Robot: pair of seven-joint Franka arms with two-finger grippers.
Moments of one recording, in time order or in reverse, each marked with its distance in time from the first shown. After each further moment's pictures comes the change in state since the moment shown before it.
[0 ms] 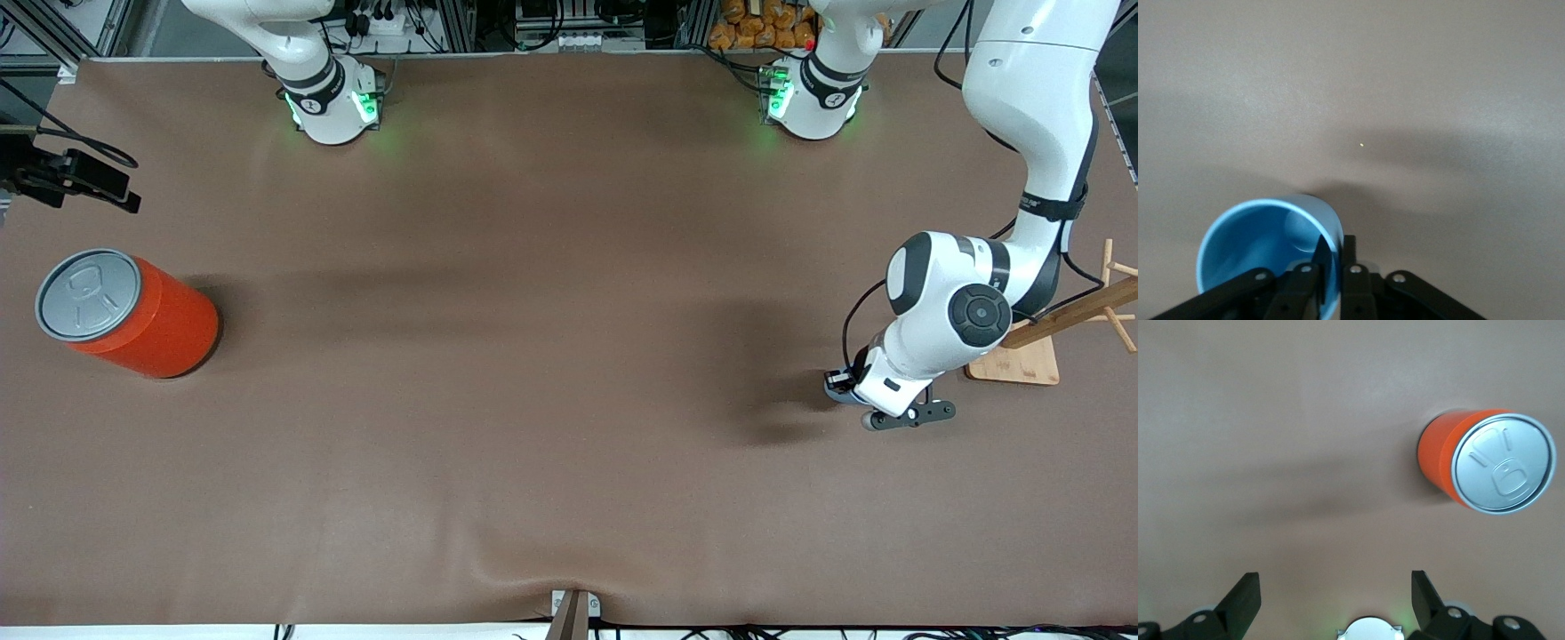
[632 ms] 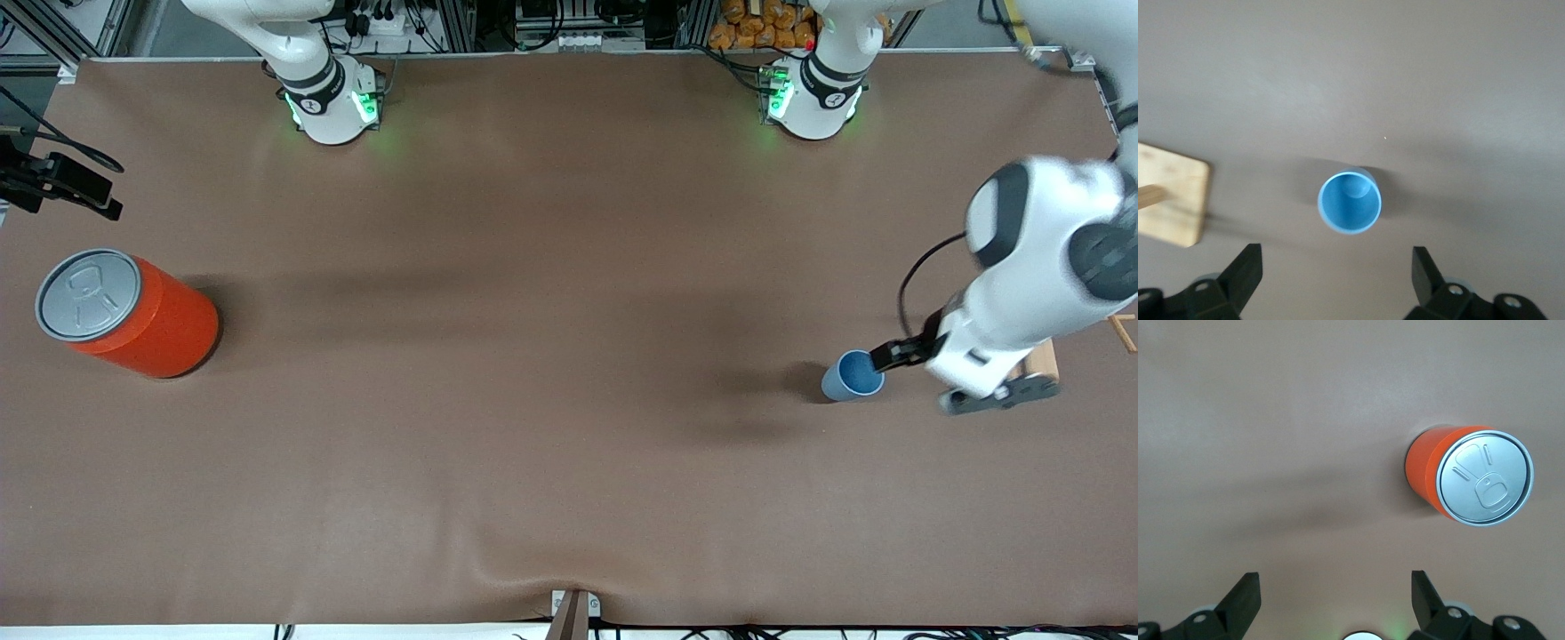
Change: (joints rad) left arm 0.003 -0.247 -0.012 0.234 0.000 -0.481 0.000; right arm -0.001 0.000 -0.002 0.007 -0.025 0.030 0.002
